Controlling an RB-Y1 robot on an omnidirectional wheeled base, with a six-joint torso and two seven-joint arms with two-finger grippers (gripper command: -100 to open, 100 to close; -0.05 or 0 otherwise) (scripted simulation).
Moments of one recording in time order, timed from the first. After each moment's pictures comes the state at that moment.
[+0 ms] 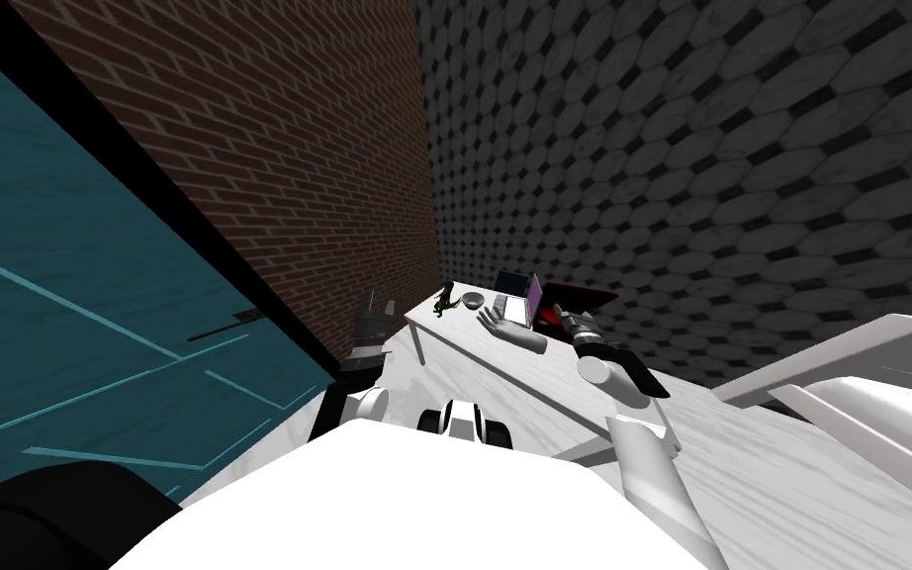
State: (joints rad) left arm 0.54 -0.04 -0.04 -2.35 0.03 -0.37 0.08; right arm -0.02 -0.19 -0.43 -1.78 -0.67 0.20 -1.23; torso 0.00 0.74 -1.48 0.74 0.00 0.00
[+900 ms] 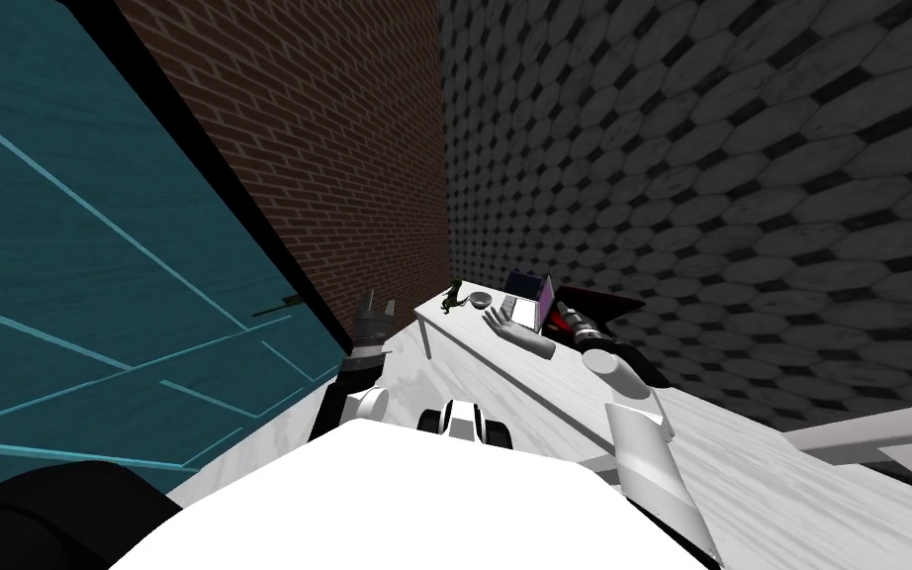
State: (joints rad) left arm 0.54 -0.04 -0.04 -2.35 0.03 -0.37 0.08; right arm -0.12 -0.21 -0.51 -1.67 -0.77 0.30 -1.46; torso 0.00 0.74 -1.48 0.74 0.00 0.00
